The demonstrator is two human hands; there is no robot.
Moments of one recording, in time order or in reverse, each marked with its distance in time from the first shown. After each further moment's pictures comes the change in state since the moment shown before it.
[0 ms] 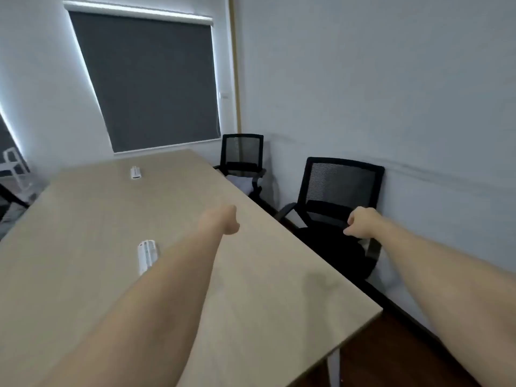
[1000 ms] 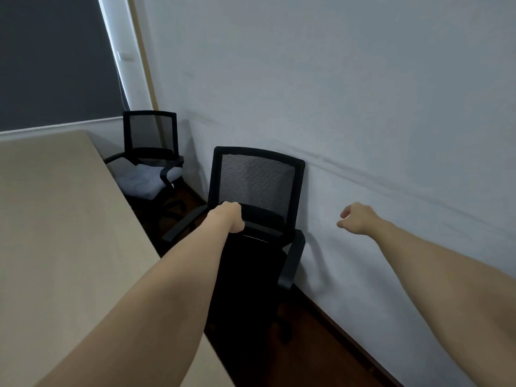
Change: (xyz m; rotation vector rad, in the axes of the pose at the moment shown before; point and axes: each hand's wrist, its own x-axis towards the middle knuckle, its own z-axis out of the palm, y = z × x) left_hand 0.328 0.396 0.025 -0.135 -0.218 0.195; right_hand 0.319 0.310 -0.071 0.180 0.027 0.206
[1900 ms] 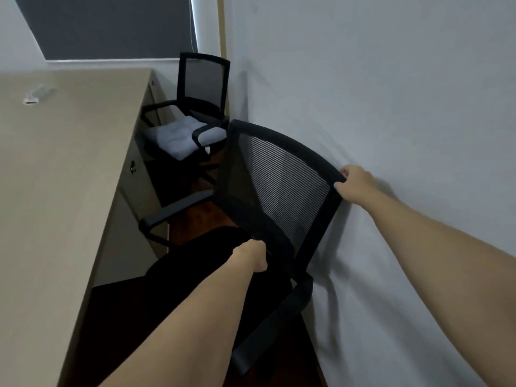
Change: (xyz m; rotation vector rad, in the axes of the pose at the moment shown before) left_hand 0.324 0.103 0.107 -0.216 -0.219 -0.334; right_hand 0.425 -0.068 0.016 0.091 -0.076 -0.410
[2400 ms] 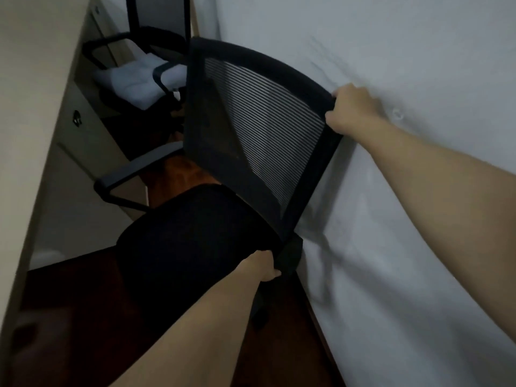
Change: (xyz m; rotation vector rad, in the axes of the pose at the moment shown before) left_hand 0.074 0.029 0.146 -0.077 -0.340 0.074; right_hand 0.057 0.025 0.041 -0.262 0.096 -0.031
